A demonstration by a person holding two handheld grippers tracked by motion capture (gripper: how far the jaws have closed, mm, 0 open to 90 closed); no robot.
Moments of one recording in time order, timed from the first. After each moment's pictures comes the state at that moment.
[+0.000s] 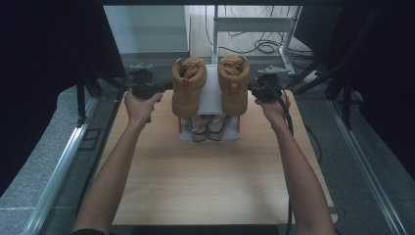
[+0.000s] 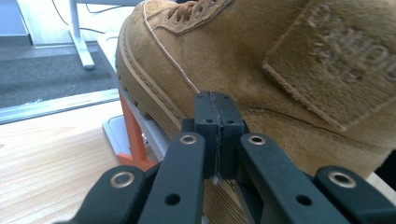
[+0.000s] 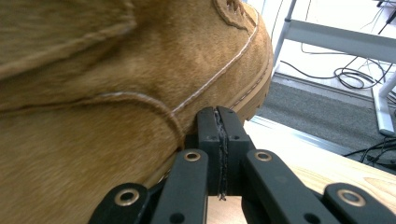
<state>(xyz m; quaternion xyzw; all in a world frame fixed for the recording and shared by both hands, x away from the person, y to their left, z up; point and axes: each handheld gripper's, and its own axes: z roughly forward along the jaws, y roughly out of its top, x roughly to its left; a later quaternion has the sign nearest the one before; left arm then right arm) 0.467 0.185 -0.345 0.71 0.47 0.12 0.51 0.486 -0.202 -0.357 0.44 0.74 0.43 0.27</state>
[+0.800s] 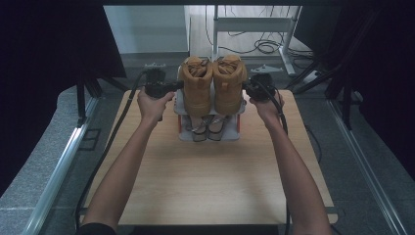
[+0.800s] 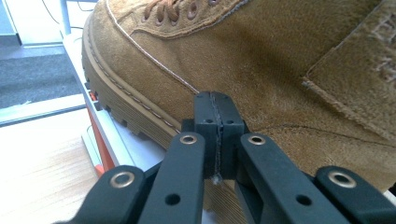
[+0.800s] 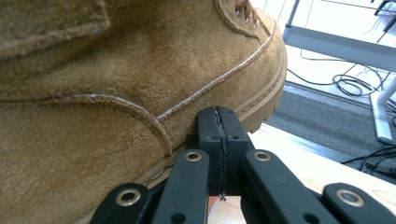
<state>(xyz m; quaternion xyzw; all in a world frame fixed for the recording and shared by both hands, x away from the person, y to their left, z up) 0.477 0.150 -0.349 0.72 0.47 0.13 0.50 0.488 -0.184 -0.359 0.43 0.74 0.43 0.28</state>
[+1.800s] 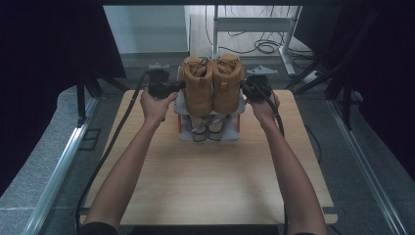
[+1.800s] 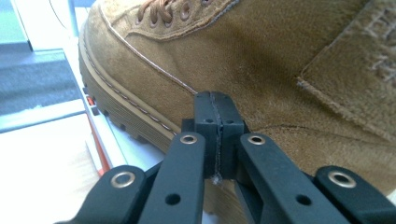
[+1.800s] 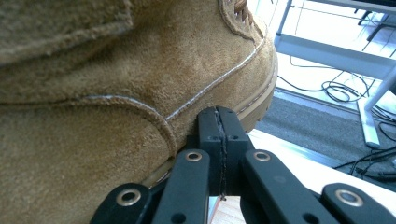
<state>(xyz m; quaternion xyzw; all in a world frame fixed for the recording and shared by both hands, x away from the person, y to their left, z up) 0.474 0.144 -0.350 0.72 0.46 0.16 0.50 0.490 -0.174 -0.365 0.43 0.73 0.44 0.30</state>
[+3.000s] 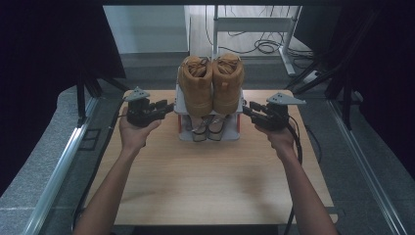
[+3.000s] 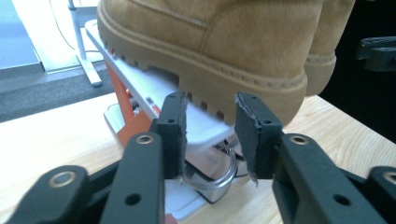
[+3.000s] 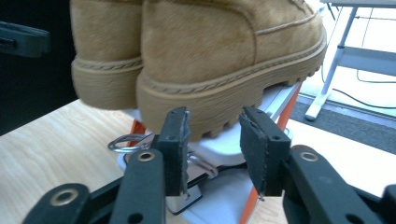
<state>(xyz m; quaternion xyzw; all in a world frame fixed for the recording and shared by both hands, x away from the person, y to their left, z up) 0.386 0.188 -0.375 0.73 0.42 0.18 0.51 0.394 -0.216 -0.380 0.37 0.73 0.53 0.22</state>
